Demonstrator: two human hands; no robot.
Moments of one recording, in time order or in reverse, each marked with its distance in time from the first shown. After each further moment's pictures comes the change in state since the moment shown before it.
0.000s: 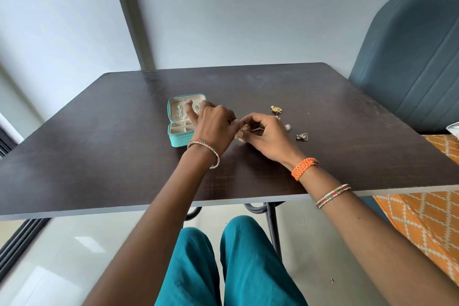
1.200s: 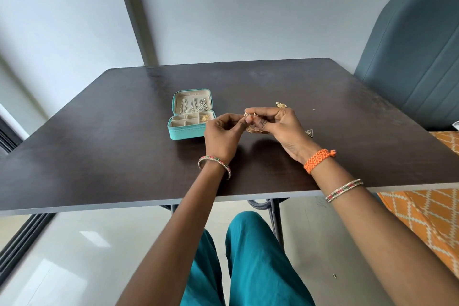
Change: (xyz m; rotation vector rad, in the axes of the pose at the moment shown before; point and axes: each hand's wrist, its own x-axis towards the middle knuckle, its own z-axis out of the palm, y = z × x) left_hand -0.023 -0.005 0.035 -1.136 0.058 -0.237; right_hand 0.003 0.000 -0.010 0.419 0.011 0.138
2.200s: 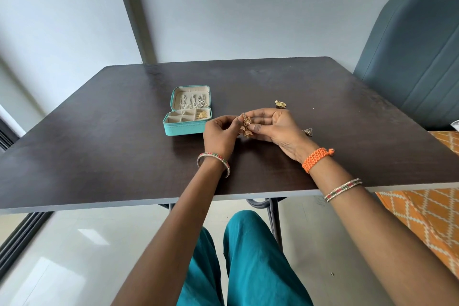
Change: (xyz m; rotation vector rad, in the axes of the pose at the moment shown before) left_hand 0.008 -0.010 0.003 -0.020 0.049 -0.171; right_hand 0.002 0.005 0.001 0.085 -0.024 0.190
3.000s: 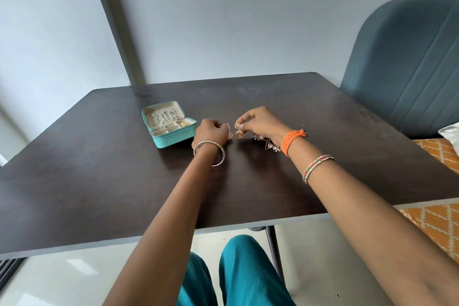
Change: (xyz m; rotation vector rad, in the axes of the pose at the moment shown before) left_hand 0.066 0.017 0.015 0.656 0.002 -0.131; right_hand 0.074 -0.018 -0.012 -0.624 0.170 0.121
